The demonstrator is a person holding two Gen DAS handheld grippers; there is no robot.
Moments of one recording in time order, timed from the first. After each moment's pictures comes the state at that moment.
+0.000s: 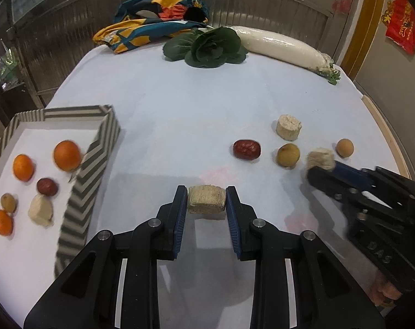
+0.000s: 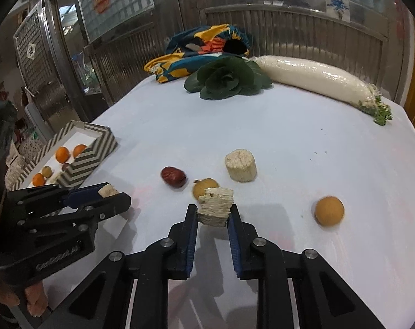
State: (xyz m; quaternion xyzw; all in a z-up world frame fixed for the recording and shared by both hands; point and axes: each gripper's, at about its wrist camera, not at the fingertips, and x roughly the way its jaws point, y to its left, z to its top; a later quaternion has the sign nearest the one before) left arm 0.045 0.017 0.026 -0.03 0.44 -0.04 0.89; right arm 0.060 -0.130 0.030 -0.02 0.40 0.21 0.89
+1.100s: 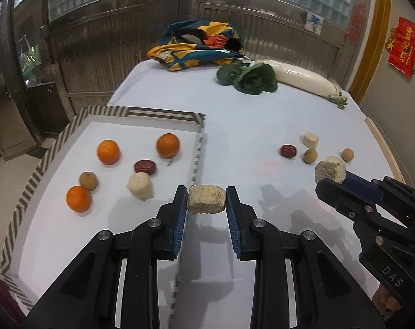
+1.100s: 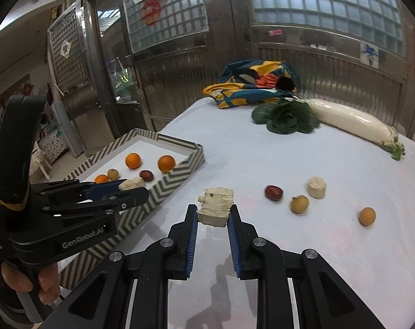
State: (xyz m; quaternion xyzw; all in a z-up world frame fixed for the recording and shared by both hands) left arm -0.028 0.105 0.065 -0.05 0.40 0.00 0.92; right arm -0.023 -0.044 0.080 -0.04 0.34 0.28 0.90
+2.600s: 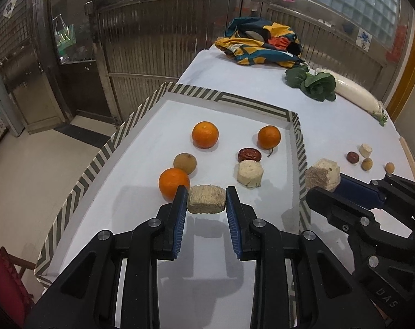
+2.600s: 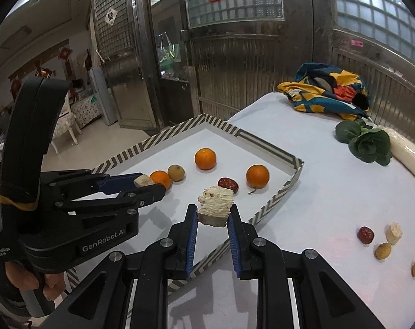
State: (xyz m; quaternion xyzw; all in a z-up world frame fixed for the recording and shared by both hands) left arm -0.045 0.203 0.050 -0.07 0.41 0.08 0.90; right arm -0.017 0.083 0.072 -0.10 0.35 0.38 0.85
